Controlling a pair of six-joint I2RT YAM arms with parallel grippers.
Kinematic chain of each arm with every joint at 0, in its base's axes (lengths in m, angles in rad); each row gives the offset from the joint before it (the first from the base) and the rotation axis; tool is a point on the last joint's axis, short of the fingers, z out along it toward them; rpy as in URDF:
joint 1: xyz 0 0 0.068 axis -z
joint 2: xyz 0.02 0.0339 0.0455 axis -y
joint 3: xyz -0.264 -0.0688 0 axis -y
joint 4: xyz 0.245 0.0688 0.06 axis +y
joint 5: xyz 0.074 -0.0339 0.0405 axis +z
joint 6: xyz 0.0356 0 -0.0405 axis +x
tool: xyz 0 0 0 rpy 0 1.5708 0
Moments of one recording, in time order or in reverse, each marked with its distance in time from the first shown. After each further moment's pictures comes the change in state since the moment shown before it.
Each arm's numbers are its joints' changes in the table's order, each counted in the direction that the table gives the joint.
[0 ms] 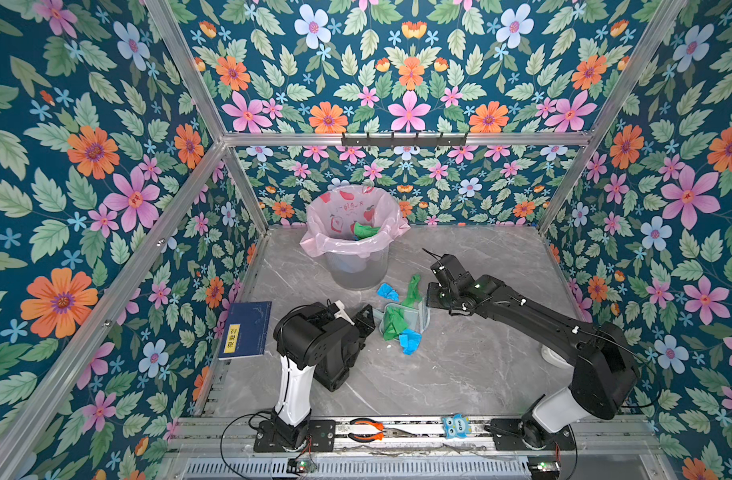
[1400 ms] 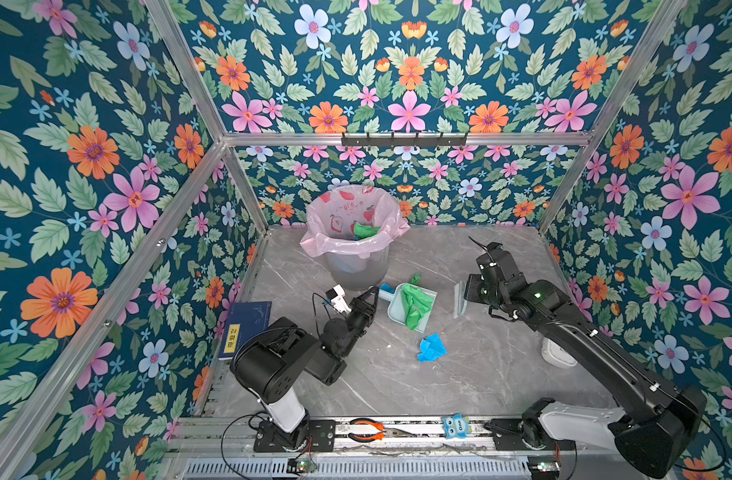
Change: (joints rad) left arm -0.037 0.341 0.020 0.035 -0.218 -0.275; right arm 0.109 0.335 0.006 0.198 -0.117 -0.093
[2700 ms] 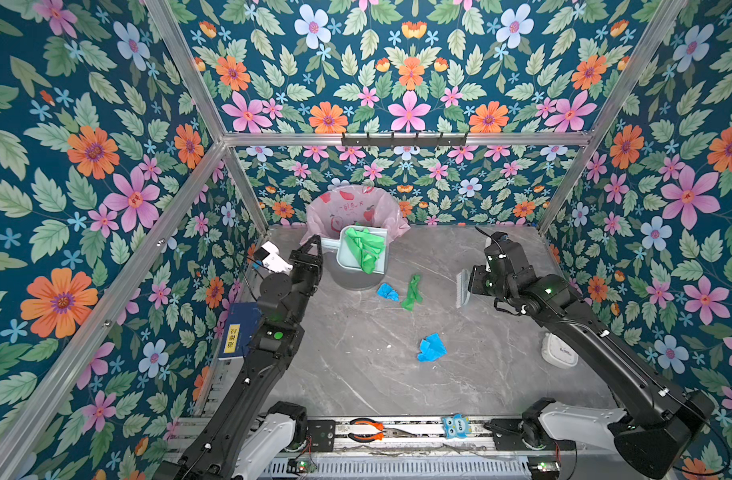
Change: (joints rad) left arm -0.384 0.722 0.507 1.232 -0.068 0.093; right arm 0.018 -0.003 0.084 0.020 0.006 -0.061
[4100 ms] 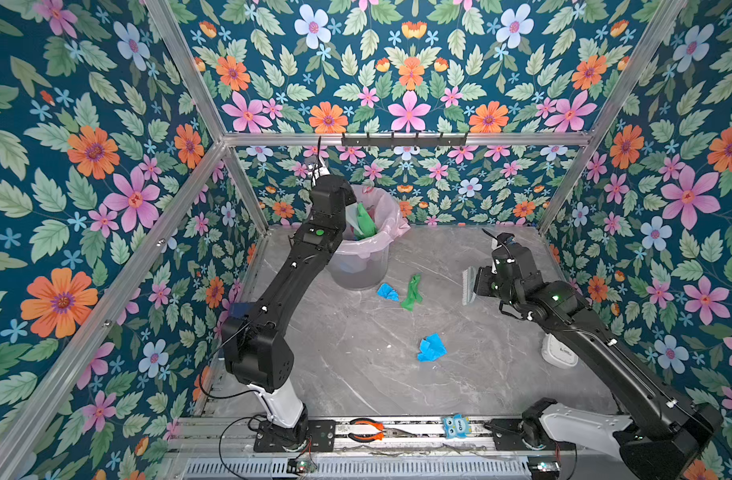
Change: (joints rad) left arm 0.125 -0.768 0.928 0.383 0.441 0.984; right arm 0.021 0.067 -0.059 -0.043 -0.034 -0.051
